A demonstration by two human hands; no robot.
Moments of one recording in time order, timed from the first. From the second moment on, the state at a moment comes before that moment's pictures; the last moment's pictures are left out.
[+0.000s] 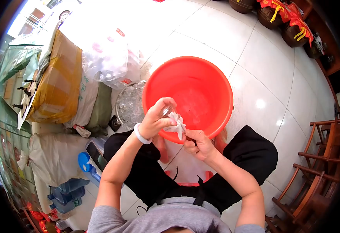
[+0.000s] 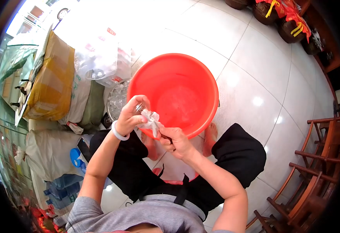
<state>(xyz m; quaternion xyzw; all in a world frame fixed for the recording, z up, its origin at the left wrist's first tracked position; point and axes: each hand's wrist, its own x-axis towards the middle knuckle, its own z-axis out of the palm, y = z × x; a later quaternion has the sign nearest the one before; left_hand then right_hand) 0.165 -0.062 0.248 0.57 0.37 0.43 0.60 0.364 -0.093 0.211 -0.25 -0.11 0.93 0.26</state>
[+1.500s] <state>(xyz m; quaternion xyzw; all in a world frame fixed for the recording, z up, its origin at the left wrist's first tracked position) 0.166 -0.064 0.257 0.59 0.38 0.44 0.56 0.351 -0.085 0.227 -0.37 -0.49 0.61 0.51</state>
